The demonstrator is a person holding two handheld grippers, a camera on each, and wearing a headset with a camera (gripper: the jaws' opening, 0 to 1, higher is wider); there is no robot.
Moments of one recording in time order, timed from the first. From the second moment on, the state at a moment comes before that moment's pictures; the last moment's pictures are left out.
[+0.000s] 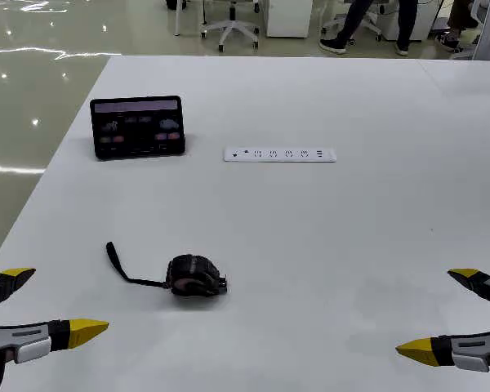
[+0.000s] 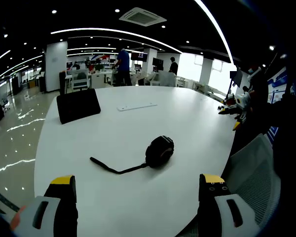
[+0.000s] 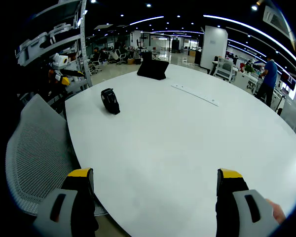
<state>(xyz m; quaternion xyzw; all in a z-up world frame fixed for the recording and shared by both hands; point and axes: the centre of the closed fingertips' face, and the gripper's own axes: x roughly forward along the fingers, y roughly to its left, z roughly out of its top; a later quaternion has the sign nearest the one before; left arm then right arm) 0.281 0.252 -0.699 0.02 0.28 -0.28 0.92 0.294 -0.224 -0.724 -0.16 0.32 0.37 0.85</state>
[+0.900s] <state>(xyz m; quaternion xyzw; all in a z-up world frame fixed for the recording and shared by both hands) 0.293 0.232 -0.699 0.07 0.26 -0.31 0.91 0.310 -0.225 -0.713 -0.15 0.30 0.37 0.87</state>
